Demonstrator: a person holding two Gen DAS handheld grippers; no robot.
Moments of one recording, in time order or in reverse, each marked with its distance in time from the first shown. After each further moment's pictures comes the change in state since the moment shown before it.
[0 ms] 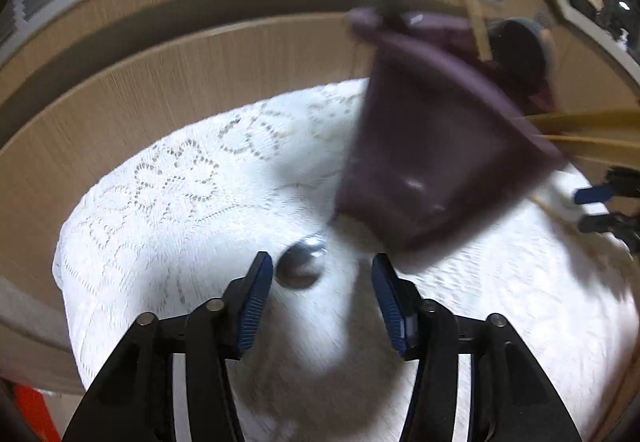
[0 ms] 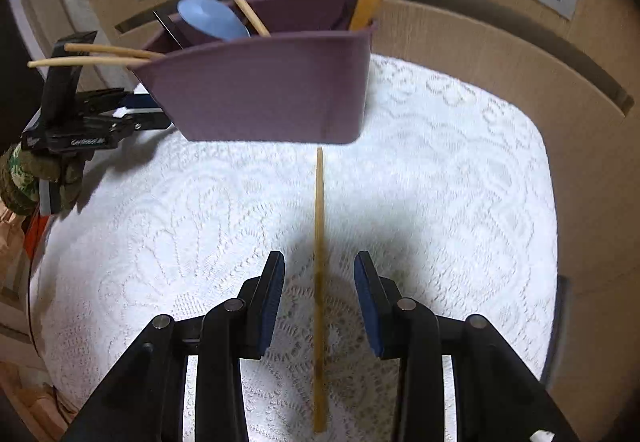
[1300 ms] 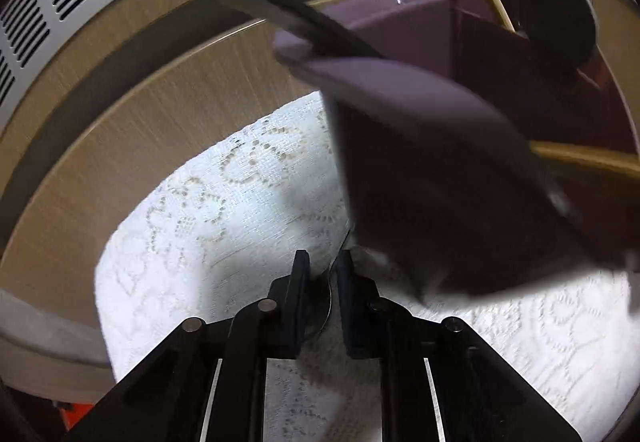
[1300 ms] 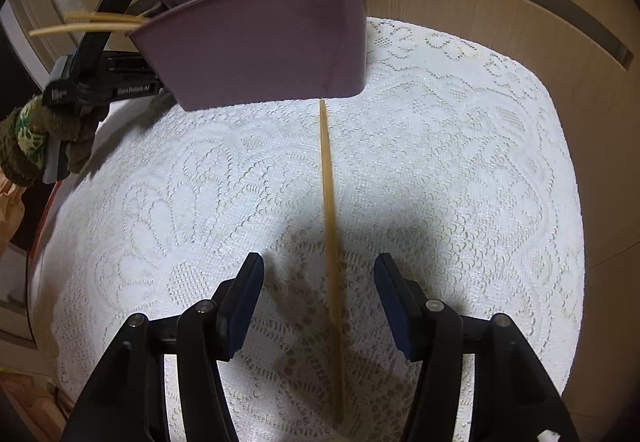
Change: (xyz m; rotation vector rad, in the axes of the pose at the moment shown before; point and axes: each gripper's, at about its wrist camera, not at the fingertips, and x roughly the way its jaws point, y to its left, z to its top) left arm 0.009 -0.037 0.026 0.117 0.072 0.223; right arm 0.009 0.006 -0.029 0.070 0.024 0.042
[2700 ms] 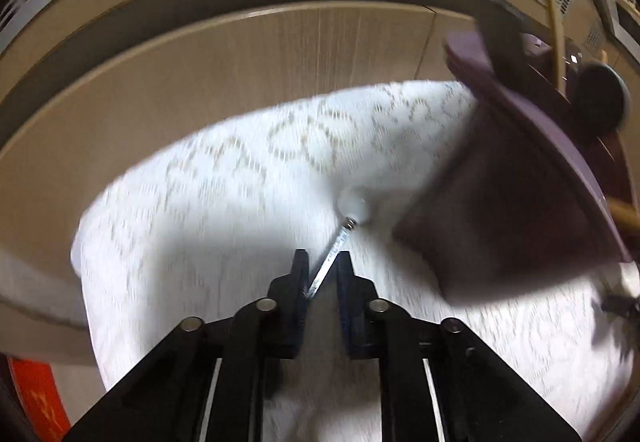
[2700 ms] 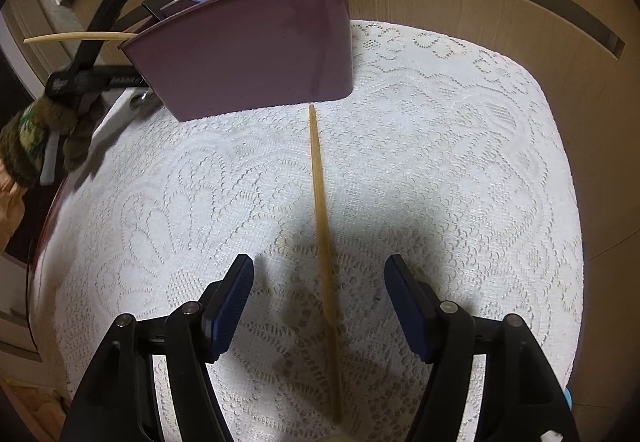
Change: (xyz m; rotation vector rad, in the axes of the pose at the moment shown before) left arm 0.006 0.056 -0.018 -0.231 0.033 -0.150; right arm -0.004 -0.002 0.001 0.032 -0.017 -0.006
